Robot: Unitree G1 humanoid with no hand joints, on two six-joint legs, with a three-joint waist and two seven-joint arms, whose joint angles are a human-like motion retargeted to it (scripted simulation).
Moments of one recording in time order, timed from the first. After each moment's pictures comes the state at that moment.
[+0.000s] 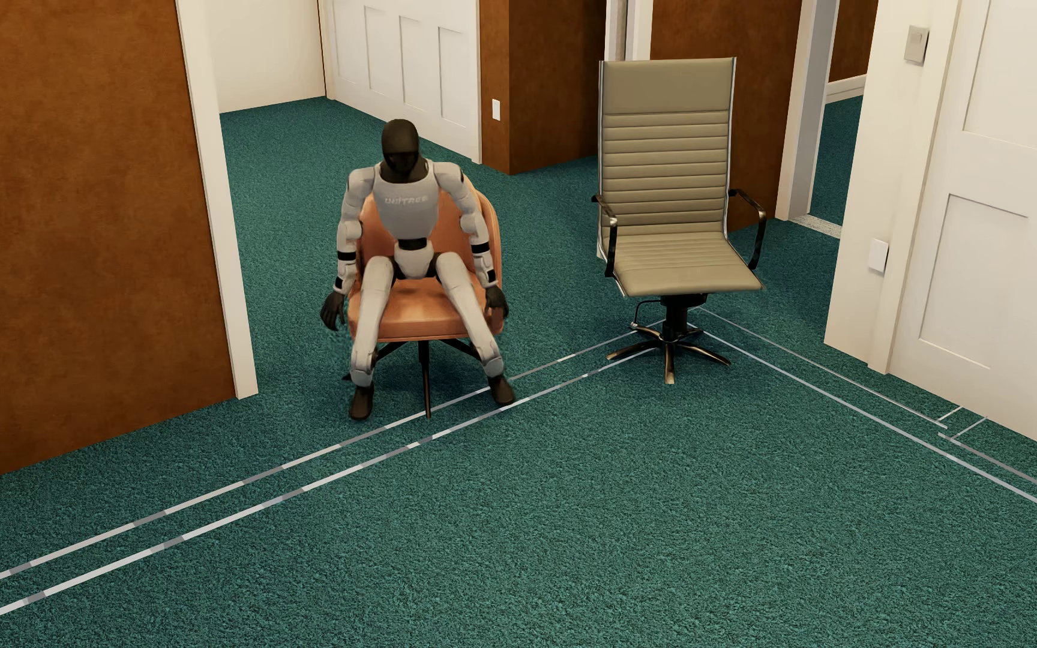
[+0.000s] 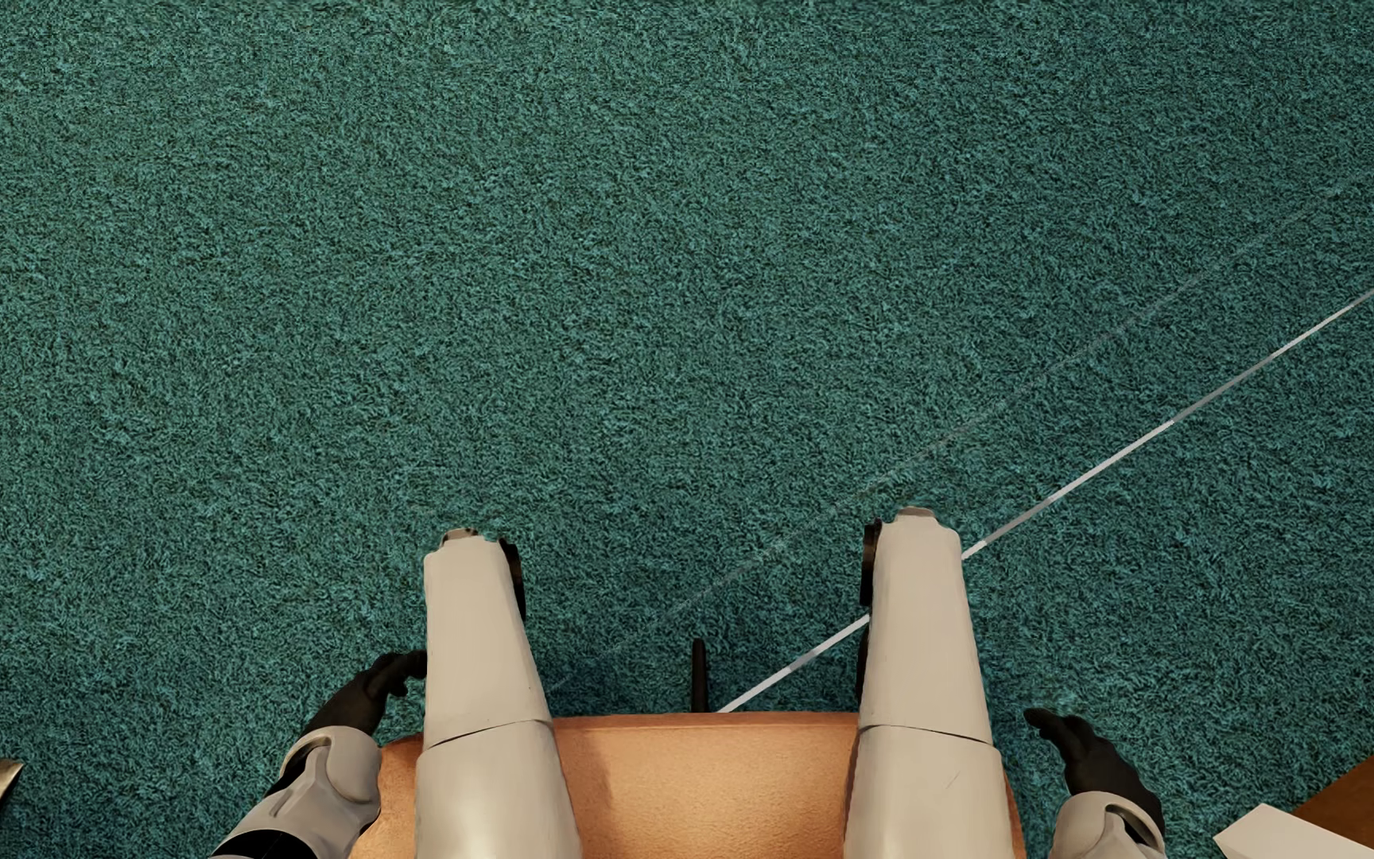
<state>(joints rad) -0.86 -0.92 0.01 0.30 -0.19 0.00 -0.17 0.15 0.58 1.54 1.63 -0.30 -0.23 -0.71 -0.62 0.39 -0.34 -0.13 0.16 -0.41 0.38 1.11 1.14 0.21 -0.19 -0.01 0.13 0.25 -0.46</state>
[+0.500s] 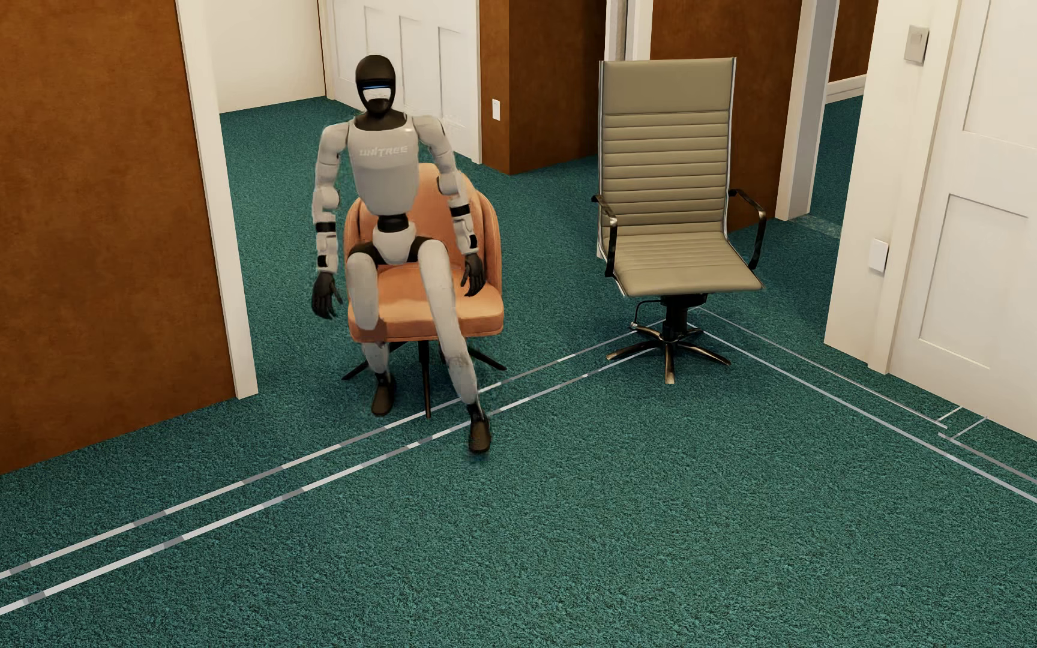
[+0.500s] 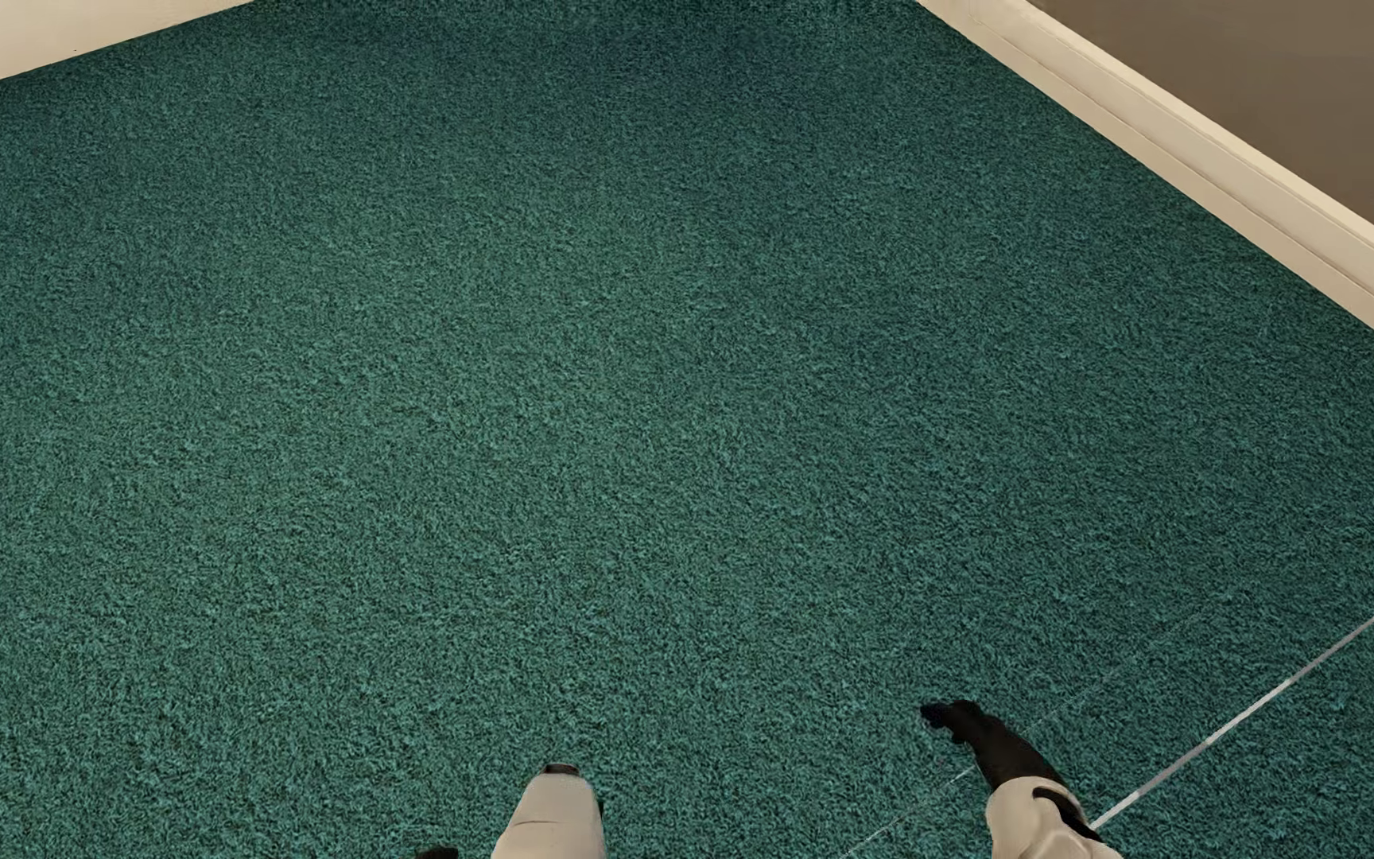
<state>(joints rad) -0.42 0.31 0.13 0.13 -0.08 -0.03 -0.06 -0.10 0.24 0.62 0.16 -0.02 -0.21 -0.23 -0.32 0.28 -0.29 -0.15 0.04 -0.29 0.46 1.15 1.06 0.25 -0.32 -0.11 0.03 0.12 -0.31</state>
